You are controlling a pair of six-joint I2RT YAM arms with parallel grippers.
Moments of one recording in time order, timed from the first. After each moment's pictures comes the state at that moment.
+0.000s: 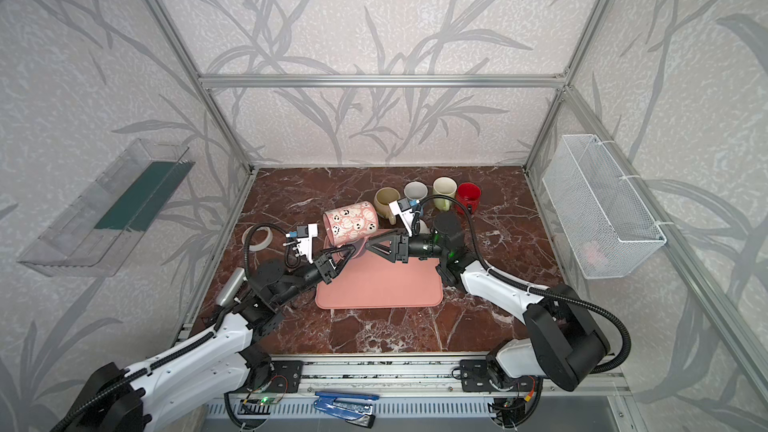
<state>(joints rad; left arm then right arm) -0.59 0.88 0.31 0.52 0.26 -0.84 0.59 1.38 0.71 0.70 -0.93 0.82</state>
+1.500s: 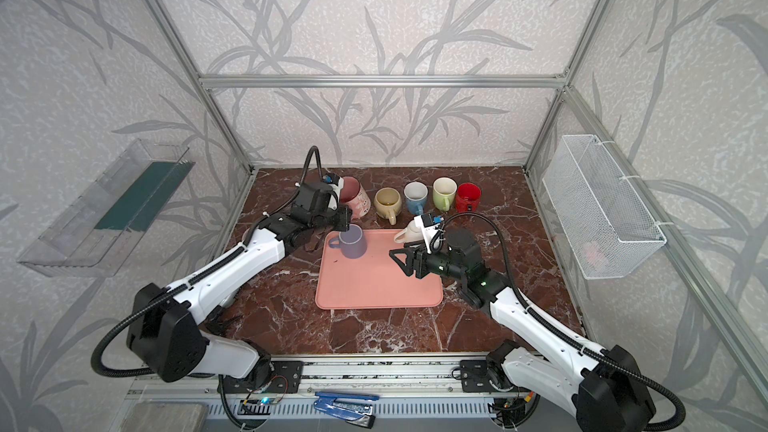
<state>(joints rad) -0.49 1.48 1.18 -0.40 -0.07 -0.32 0.59 1.01 0.60 0.10 -0.45 0.48</state>
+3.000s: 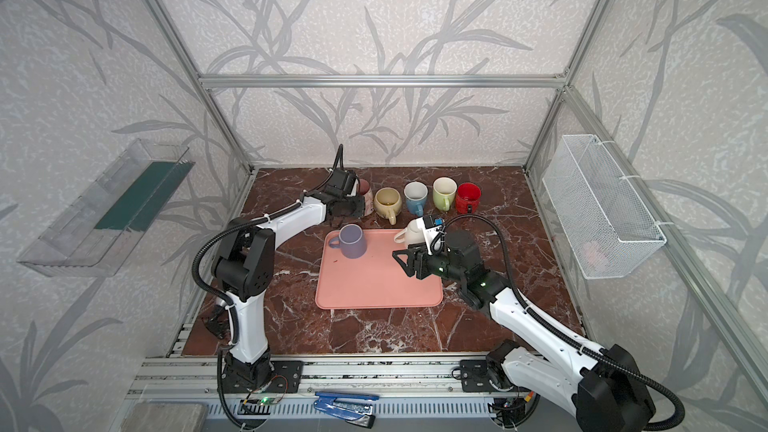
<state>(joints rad) -0.42 2.02 1.51 -0.37 -0.04 -0.34 0.59 1.02 0.59 0.06 -0.39 0.47</state>
